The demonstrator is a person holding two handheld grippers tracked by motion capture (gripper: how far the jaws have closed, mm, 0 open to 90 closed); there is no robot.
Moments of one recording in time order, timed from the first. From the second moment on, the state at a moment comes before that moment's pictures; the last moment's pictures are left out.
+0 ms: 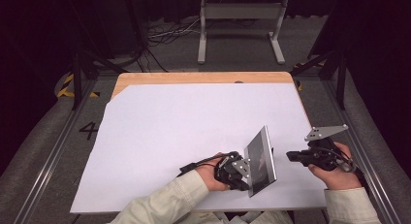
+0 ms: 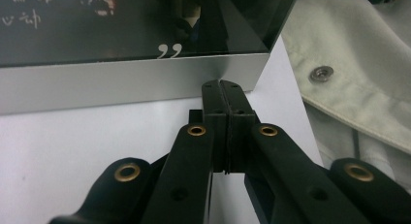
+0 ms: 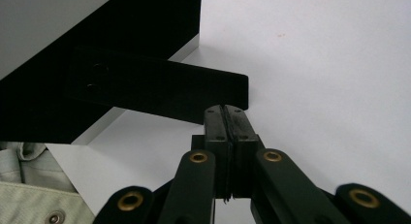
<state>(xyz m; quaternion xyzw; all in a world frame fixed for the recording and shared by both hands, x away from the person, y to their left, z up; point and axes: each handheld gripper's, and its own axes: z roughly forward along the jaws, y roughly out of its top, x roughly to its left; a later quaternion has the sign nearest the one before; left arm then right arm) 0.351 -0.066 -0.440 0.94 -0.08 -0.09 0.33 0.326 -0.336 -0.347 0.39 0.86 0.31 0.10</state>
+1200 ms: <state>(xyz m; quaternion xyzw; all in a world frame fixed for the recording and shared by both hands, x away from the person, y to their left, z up) 0.340 -0.077 -0.442 0.92 -0.05 -0.06 0.38 0.325 -0.340 -0.343 0.38 0.86 0.32 0.12</state>
